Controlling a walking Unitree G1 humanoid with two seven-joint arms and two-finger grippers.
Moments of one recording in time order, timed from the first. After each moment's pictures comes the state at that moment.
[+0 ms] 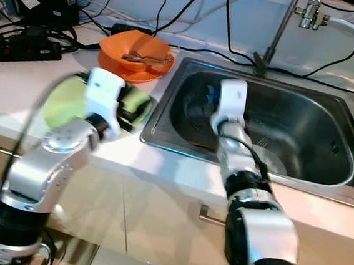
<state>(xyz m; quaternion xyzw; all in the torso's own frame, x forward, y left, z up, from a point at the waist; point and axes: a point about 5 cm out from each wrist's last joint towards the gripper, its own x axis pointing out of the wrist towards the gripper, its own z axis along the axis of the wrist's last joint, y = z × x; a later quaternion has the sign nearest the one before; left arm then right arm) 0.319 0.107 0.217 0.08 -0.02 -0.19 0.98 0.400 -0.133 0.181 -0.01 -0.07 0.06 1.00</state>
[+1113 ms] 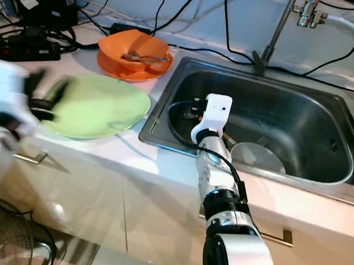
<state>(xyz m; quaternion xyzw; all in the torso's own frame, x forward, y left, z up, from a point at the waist) 0.284 0.222 0.222 -0.02 -0.08 -0.04 1.00 0.381 -0.106 0.149 0.08 -0.04 0.09 0.99</state>
